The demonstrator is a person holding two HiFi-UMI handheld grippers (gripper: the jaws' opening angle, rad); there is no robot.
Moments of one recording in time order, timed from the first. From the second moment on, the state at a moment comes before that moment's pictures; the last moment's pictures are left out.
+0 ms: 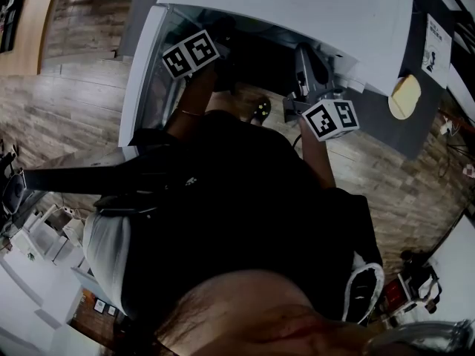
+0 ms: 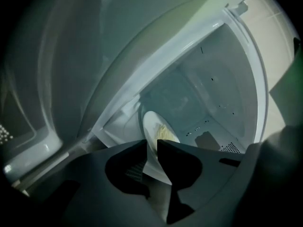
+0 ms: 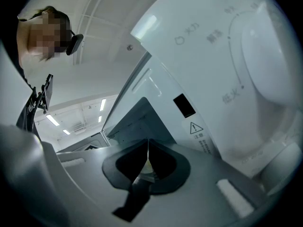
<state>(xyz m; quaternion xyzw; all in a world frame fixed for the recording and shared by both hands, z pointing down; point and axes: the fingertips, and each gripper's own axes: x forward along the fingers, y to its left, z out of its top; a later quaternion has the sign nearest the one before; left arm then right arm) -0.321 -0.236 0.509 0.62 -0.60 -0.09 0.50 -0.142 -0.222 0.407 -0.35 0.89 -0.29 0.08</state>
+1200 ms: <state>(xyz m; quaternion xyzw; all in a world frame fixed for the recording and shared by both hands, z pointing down) -0.308 -0.205 0.490 0.58 -0.56 -0.26 0.53 -0.135 -0.194 0.405 -0.32 0.90 -0.28 0.07</state>
